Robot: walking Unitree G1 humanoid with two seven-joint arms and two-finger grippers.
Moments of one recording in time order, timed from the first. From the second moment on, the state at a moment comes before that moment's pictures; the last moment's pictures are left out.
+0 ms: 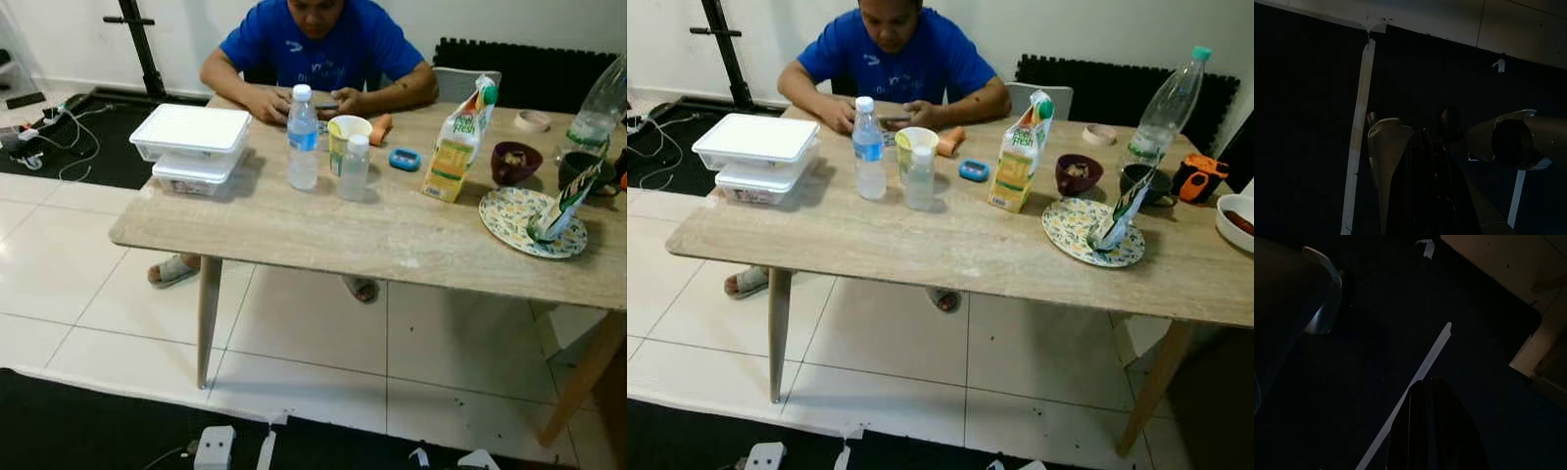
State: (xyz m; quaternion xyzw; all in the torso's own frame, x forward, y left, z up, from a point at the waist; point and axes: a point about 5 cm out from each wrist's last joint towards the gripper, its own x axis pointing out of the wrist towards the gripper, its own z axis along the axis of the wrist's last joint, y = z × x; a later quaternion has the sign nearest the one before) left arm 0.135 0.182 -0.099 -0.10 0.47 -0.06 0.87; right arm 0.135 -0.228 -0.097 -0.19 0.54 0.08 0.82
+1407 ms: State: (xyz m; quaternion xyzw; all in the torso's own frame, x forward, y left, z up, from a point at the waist) left arm 0.133 0.182 -0.100 -0.10 0.47 -0.06 0.87; right arm 0.135 -0.223 -0.098 -0.19 0.54 0.09 0.82
